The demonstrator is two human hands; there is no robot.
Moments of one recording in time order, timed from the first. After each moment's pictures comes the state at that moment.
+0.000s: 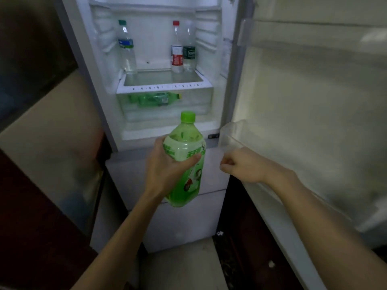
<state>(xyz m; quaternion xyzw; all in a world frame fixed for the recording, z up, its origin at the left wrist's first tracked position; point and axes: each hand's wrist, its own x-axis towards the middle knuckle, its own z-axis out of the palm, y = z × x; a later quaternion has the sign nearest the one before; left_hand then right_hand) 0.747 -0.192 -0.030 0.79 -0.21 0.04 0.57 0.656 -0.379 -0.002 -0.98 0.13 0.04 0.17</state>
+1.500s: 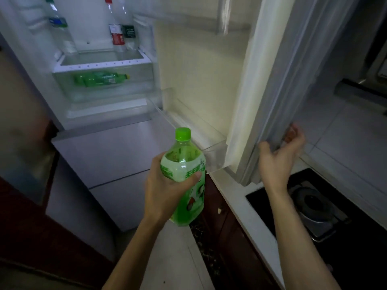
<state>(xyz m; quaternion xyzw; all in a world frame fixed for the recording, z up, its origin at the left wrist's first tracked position) 0.494 -0.228 -0.082 0.74 -0.24 -0.06 0.62 0.378 -0.431 -0.064 -0.63 0.36 -0.56 0.39</state>
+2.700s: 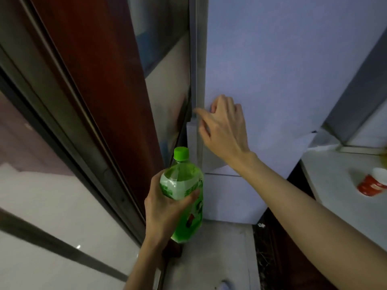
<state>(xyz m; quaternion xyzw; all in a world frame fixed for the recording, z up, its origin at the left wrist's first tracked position) 0.621 0.027 -0.114 0.80 0.02 0.10 0.59 0.711 -0.148 -0.025 -0.91 -0.09 -0.41 -0.02</state>
